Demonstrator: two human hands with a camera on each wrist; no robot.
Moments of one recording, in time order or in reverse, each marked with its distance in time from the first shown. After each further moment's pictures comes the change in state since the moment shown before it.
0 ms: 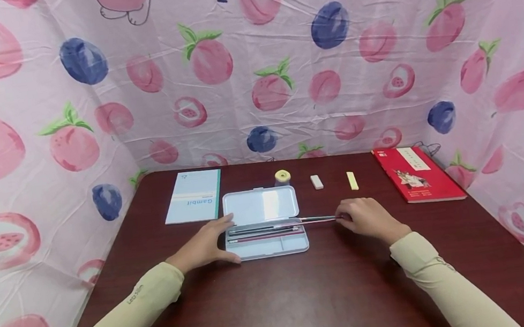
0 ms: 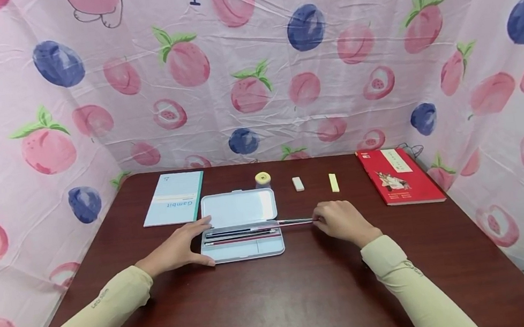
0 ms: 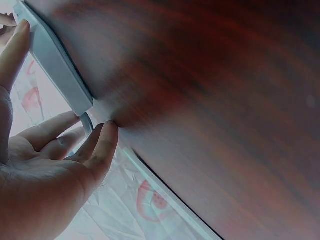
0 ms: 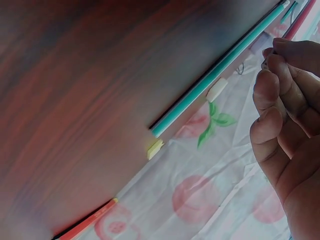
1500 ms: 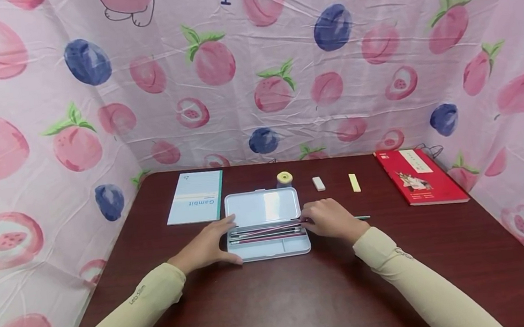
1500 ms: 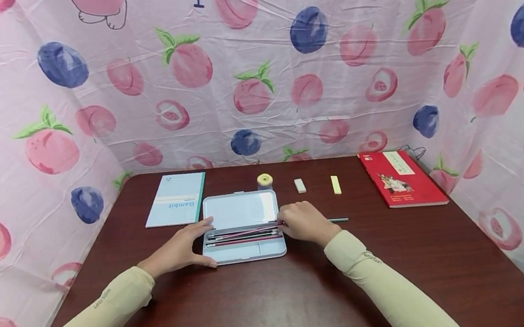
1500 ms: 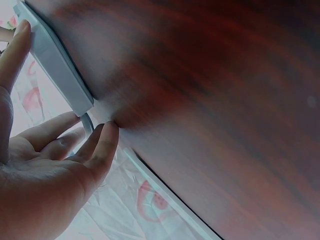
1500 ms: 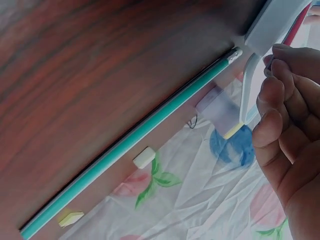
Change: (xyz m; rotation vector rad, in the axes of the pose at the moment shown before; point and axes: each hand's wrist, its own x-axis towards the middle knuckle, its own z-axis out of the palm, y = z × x) left_hand 0.002 -0.003 0.001 -0.017 -0.009 -0.009; right_hand 0.062 -0.065 0.016 -0.079 -0.011 -0.165
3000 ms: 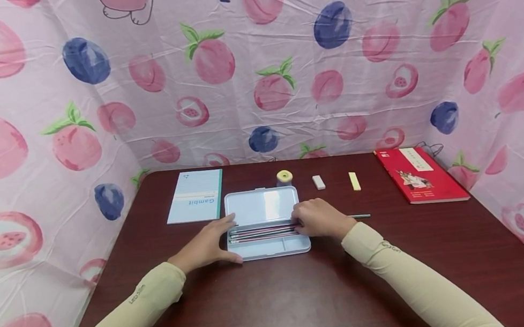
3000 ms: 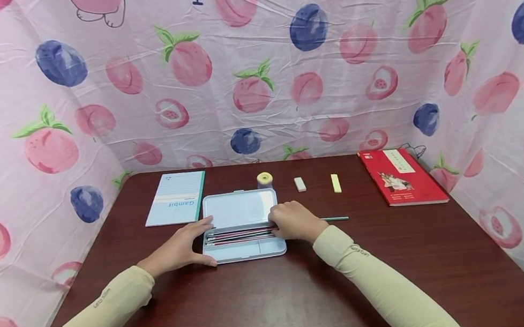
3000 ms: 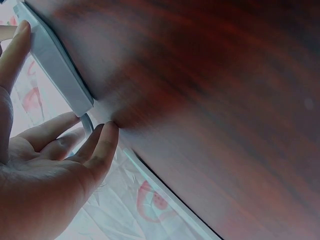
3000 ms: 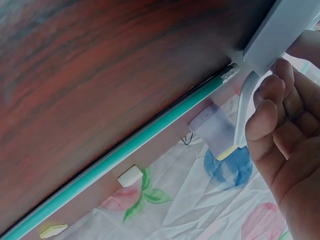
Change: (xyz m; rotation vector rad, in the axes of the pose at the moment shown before) left_hand -0.002 0.000 -0.001 0.015 0.008 0.023; right_hand 0.021 -0.013 0.003 0.047 -0.123 -0.019
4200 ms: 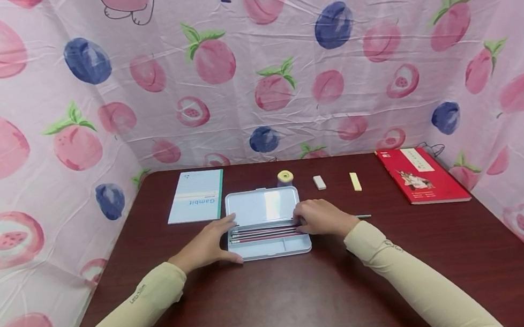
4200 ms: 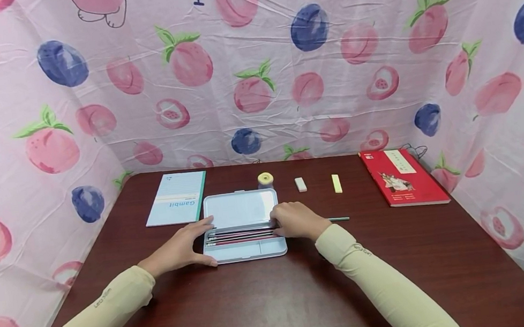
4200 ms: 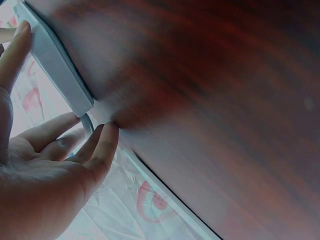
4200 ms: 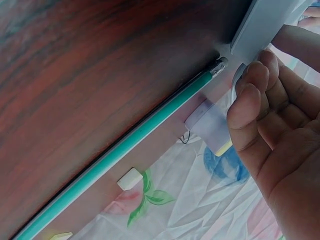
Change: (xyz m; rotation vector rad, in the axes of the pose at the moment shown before) left_hand 0.001 0.000 0.001 0.005 -0.005 -0.019; right_hand 0.001 0.008 0.002 0.148 -0.090 0.092
